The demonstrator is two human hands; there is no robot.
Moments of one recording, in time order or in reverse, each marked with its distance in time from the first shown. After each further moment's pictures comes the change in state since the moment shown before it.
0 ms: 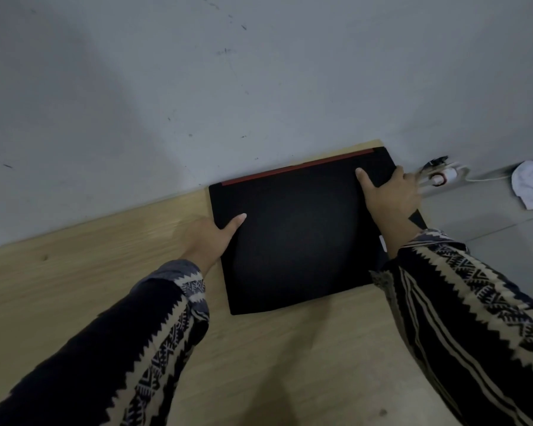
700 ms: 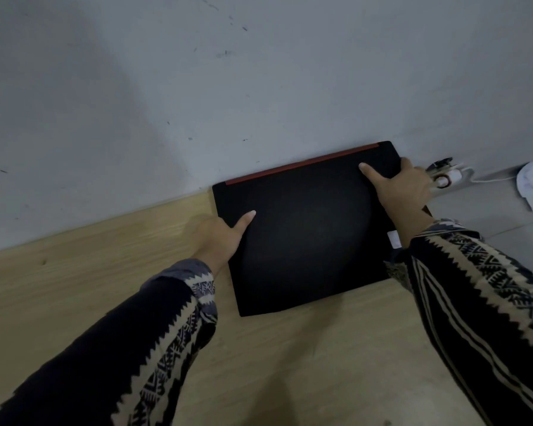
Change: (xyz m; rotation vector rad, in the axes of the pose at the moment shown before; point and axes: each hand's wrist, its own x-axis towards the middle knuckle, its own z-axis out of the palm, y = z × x) left_hand 0.005 0.021 0.009 0.059 0.034 0.018; right_hand 0.022 -0.003 -0.012 0.069 -0.002 -0.057
